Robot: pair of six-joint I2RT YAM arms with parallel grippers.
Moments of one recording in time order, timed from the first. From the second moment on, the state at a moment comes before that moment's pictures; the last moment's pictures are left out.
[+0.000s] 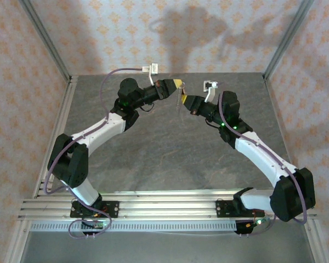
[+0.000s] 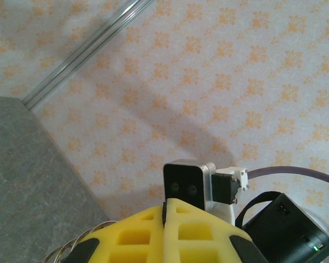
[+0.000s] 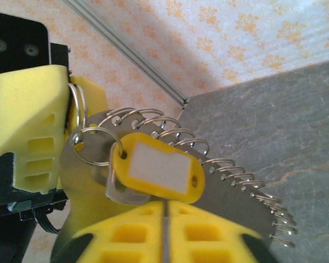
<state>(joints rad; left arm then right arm) -0.46 1.66 1.23 0.62 0.63 -1.02 0.41 1.25 0.94 0.17 -0.47 0.71</state>
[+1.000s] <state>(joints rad) -0.46 1.66 1.23 0.62 0.63 -1.02 0.43 1.08 0.85 0.08 -0.37 0.62</state>
